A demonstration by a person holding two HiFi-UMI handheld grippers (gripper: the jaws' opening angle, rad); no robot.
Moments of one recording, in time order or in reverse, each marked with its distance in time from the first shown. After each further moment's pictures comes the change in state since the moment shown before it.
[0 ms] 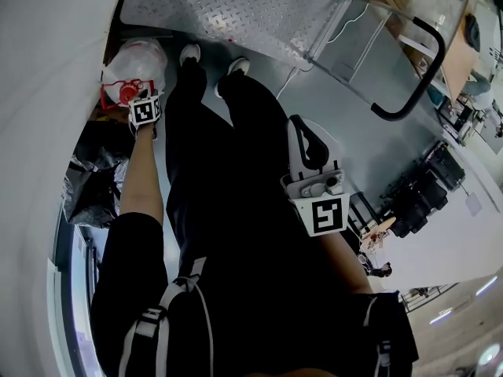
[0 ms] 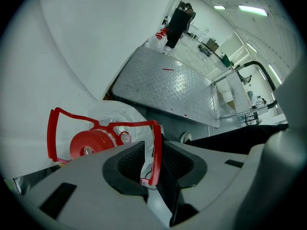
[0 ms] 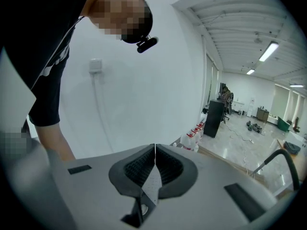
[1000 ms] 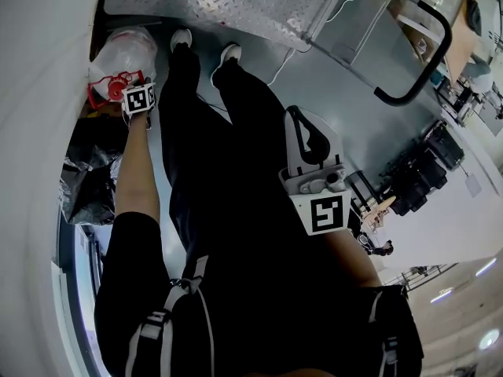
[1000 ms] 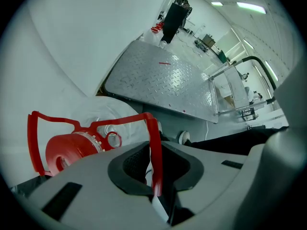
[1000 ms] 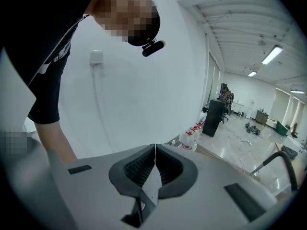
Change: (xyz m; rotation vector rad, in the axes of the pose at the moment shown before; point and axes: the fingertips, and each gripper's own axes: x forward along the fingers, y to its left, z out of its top) left arm 0.030 -0.006 0.006 0.031 0.040 -0.038; right arm 0.017 -0.001 -0.015 -0.044 0.051 -0.020
